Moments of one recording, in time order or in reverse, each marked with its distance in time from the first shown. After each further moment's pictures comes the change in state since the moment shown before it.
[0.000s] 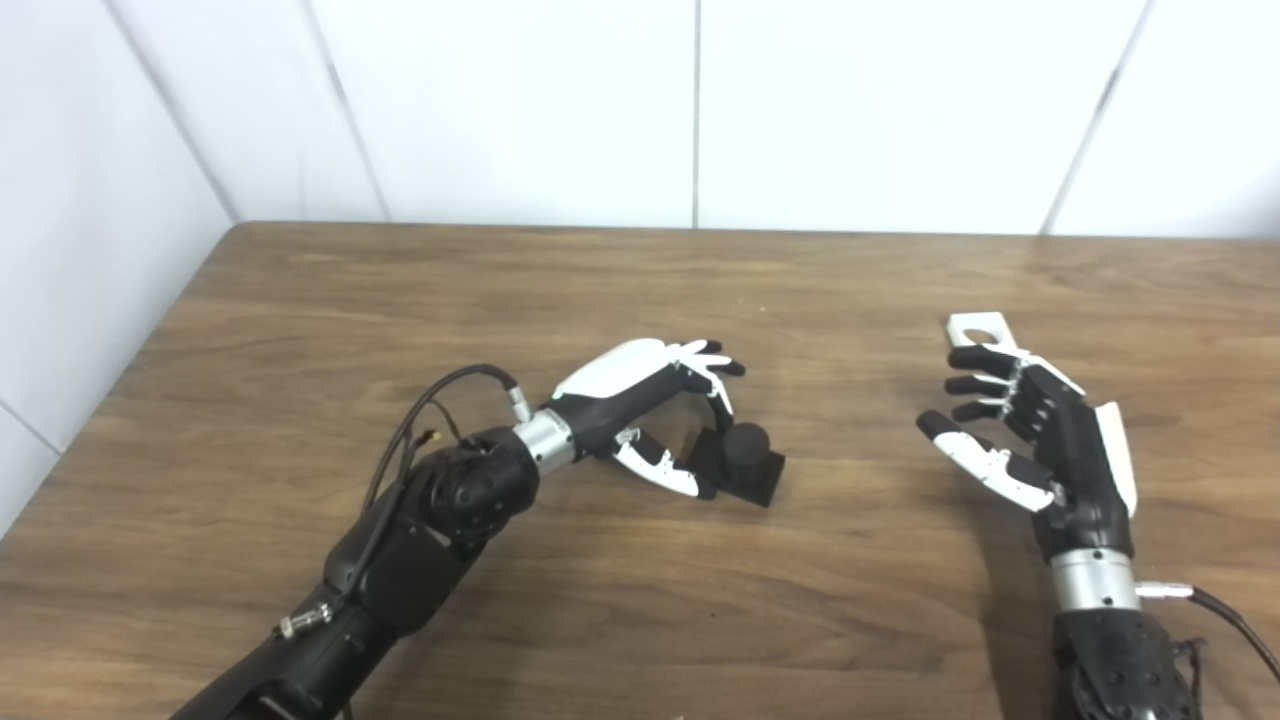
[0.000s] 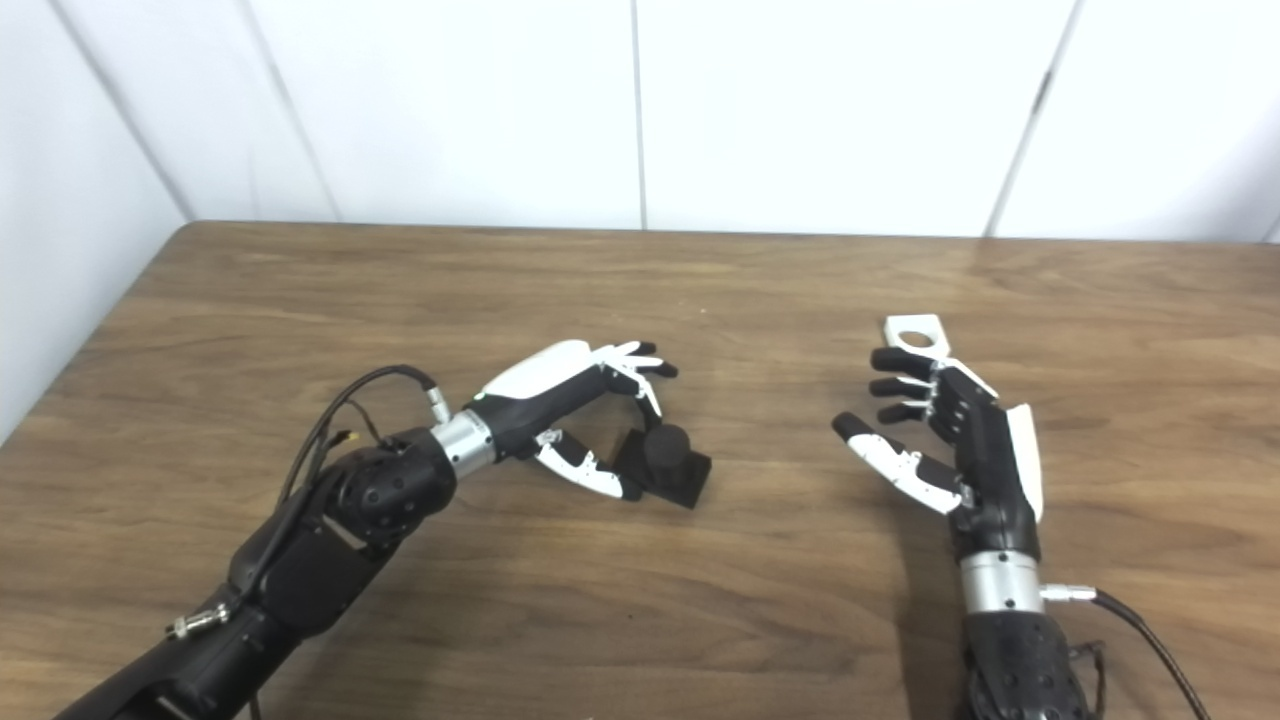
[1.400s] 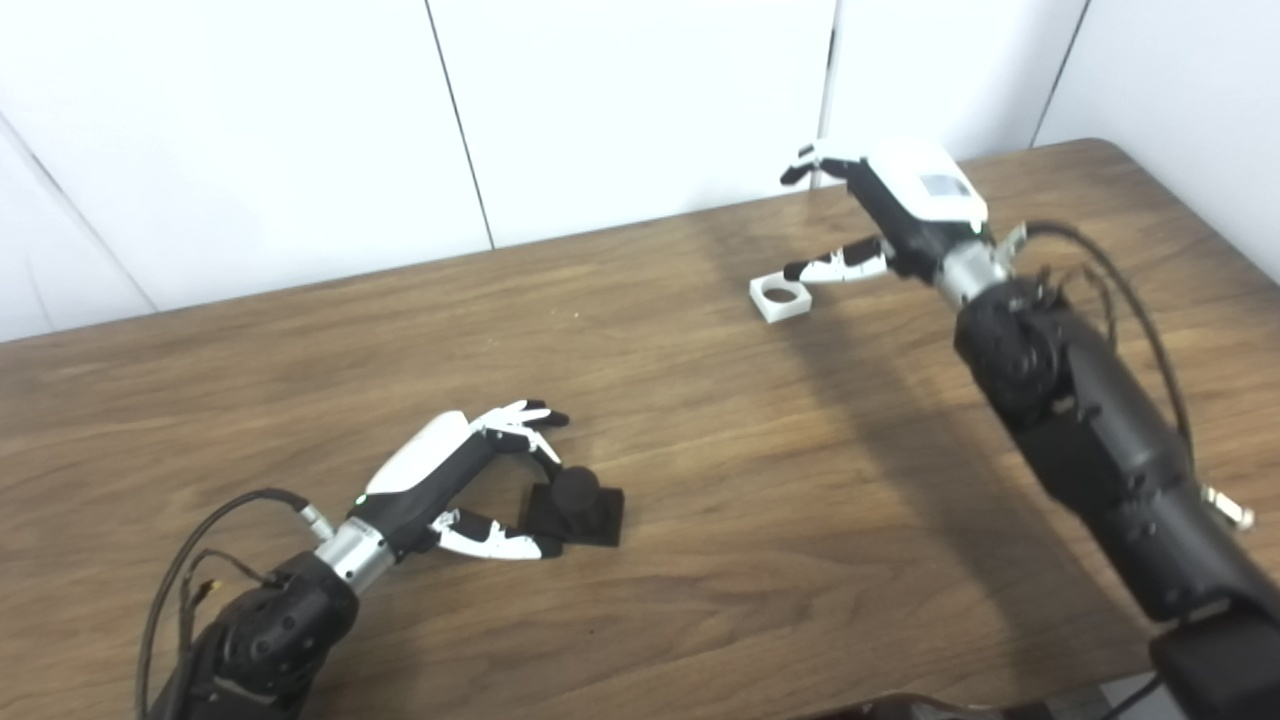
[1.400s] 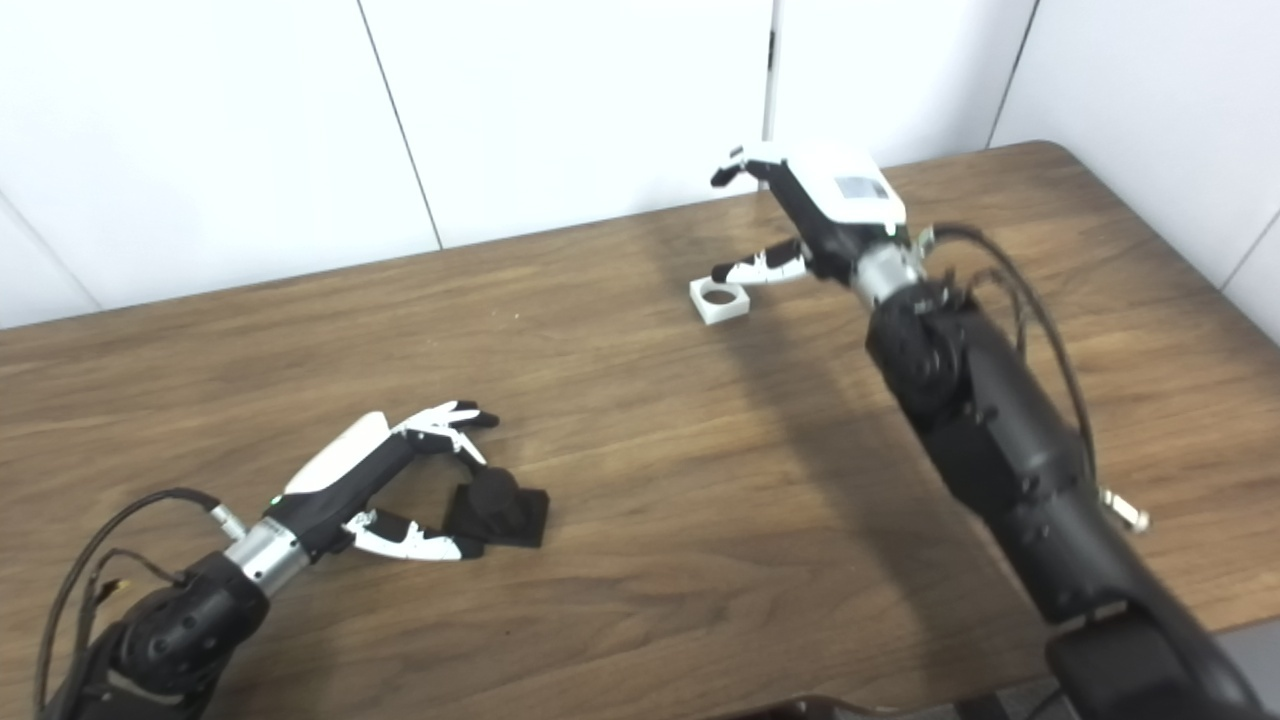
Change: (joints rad) left arm 0.094 0.038 0.038 -0.022 -0.075 -0.089 0.000; right arm -0.466 -0.437 0.194 0.155 -0.619 0.207 0.207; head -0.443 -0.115
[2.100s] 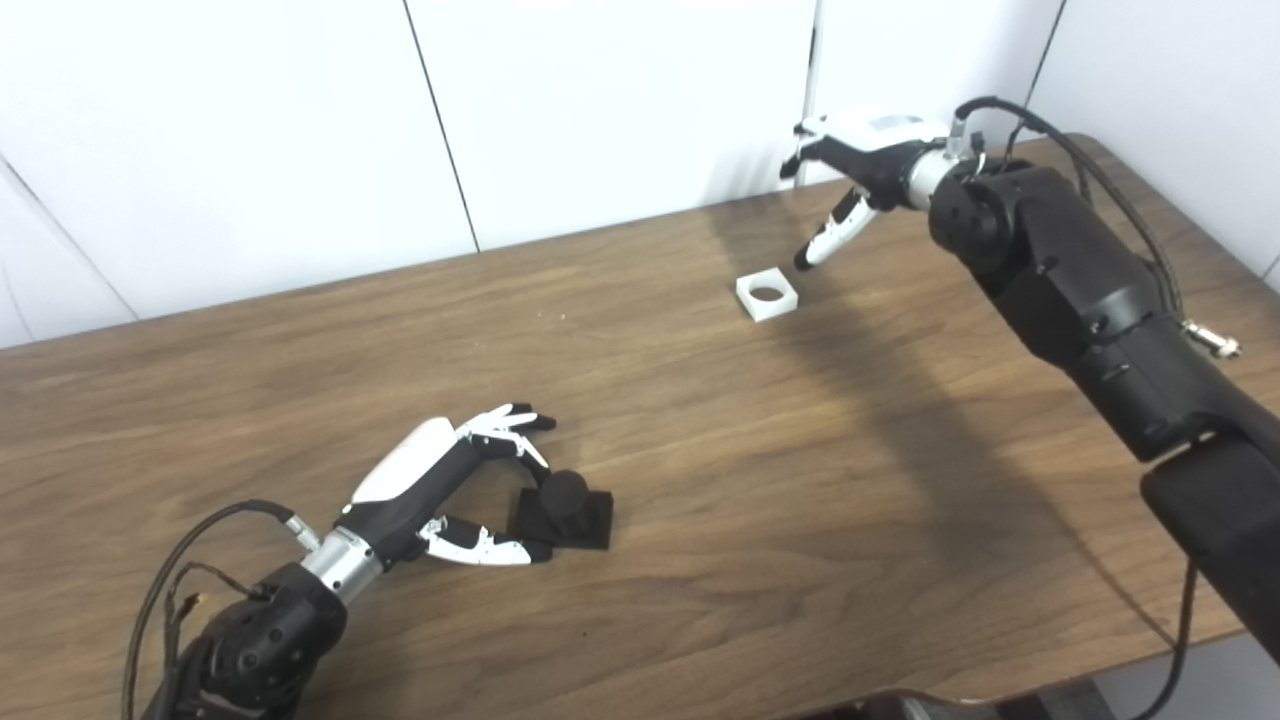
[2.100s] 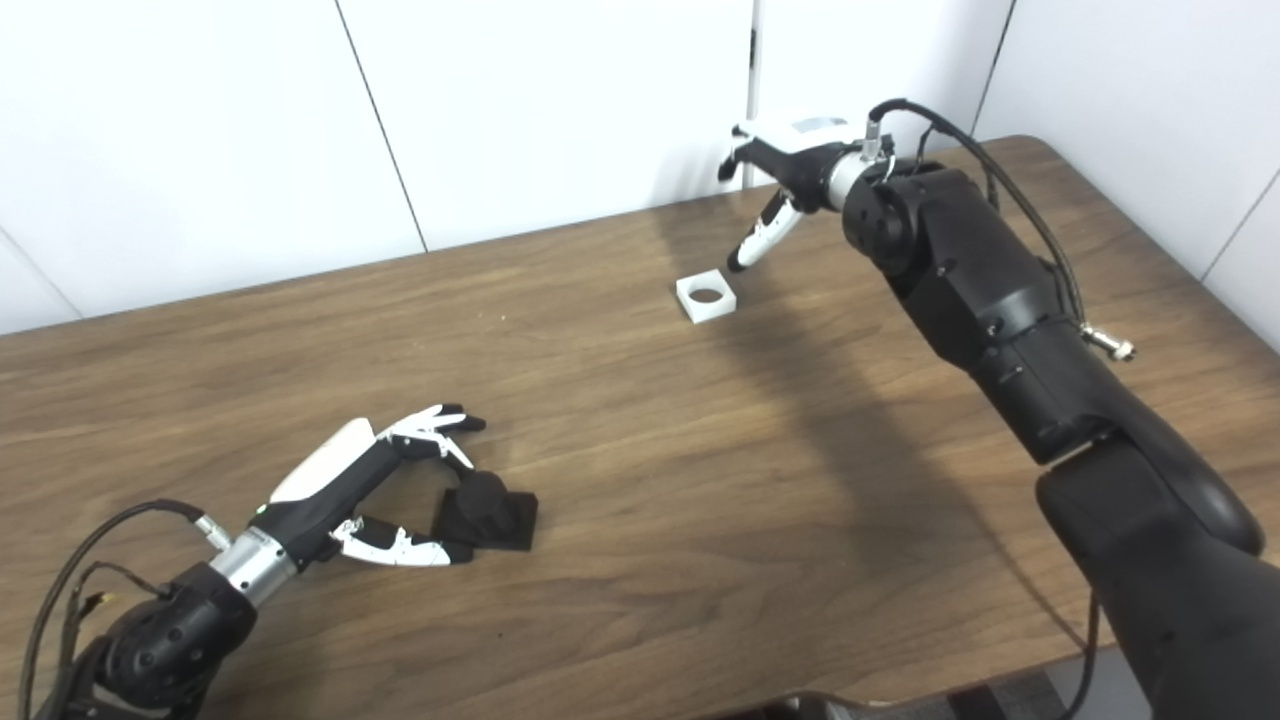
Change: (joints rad) left arm 0.007 0.002 0.000 -0.008 0.000 0.002 0.002; right arm -0.239 -0.074 0.163 0.270 -0.051 0.036 0.325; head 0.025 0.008
